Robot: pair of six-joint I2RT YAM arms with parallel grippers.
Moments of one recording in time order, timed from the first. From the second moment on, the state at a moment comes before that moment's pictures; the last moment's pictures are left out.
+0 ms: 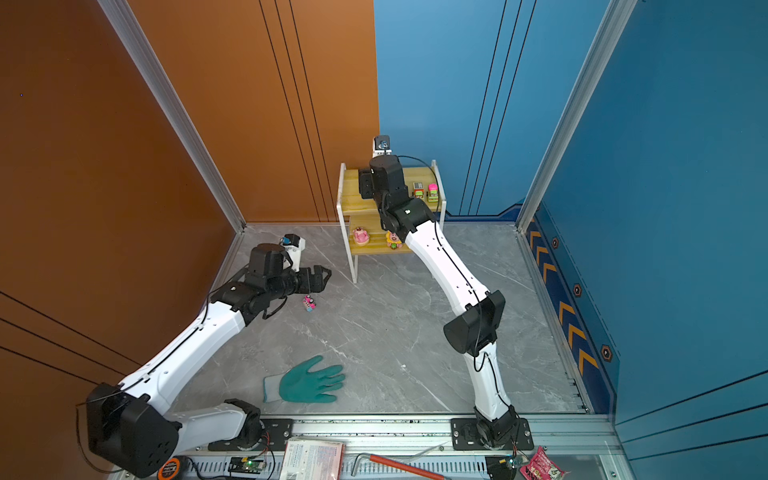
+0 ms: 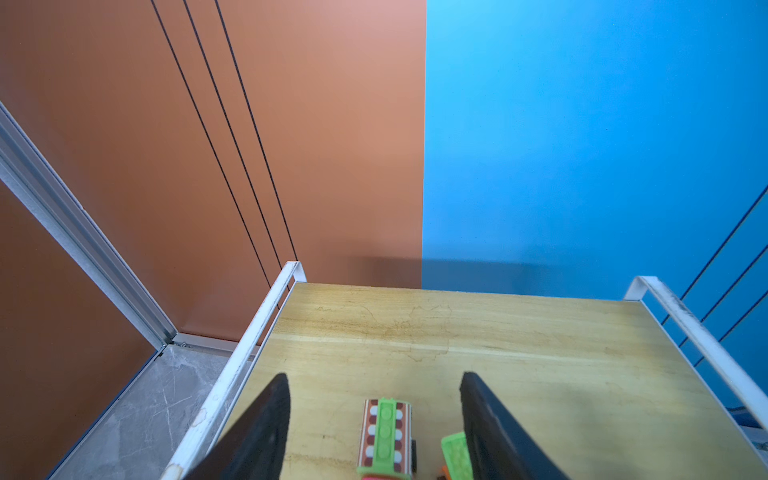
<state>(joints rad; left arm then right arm) -0.33 1.25 1.04 -0.44 0.12 -0.32 0.61 2.11 2.45 -0.49 0.37 0.14</state>
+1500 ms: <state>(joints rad) -0.22 1.83 1.21 -0.63 -0.05 -0.72 0.88 1.05 0.61 0.01 0.12 0.21</state>
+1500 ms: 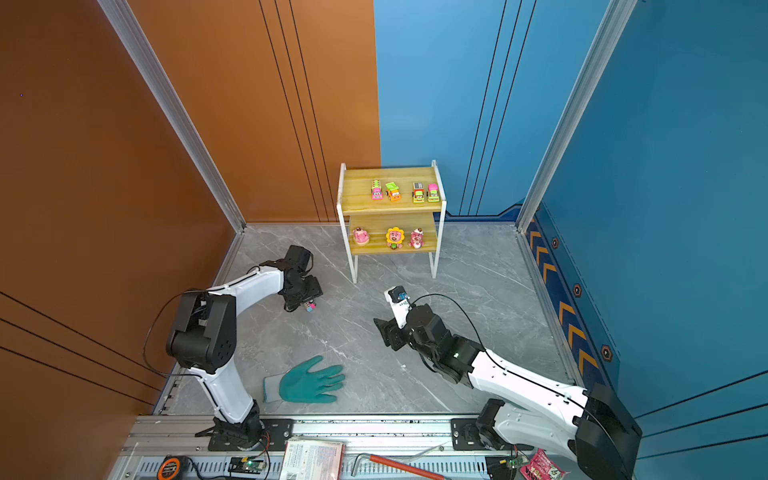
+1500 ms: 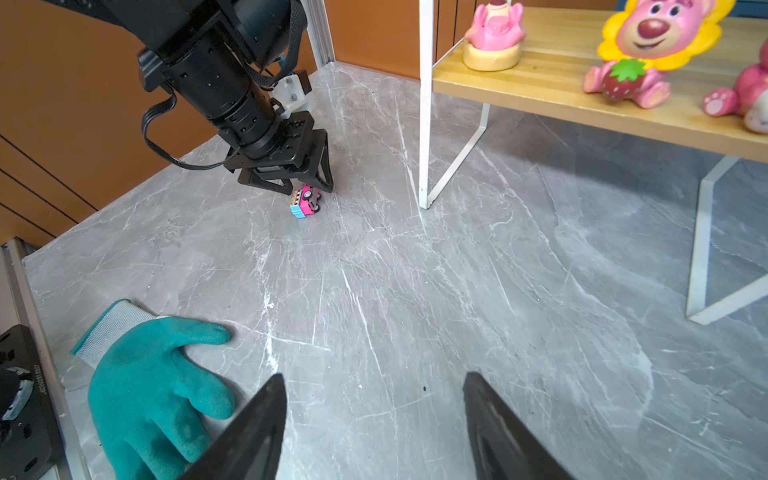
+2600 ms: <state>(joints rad) -0.42 1.70 1.13 -0.69 -0.34 -0.59 0.79 0.92 0.51 0.06 0.07 0.26</state>
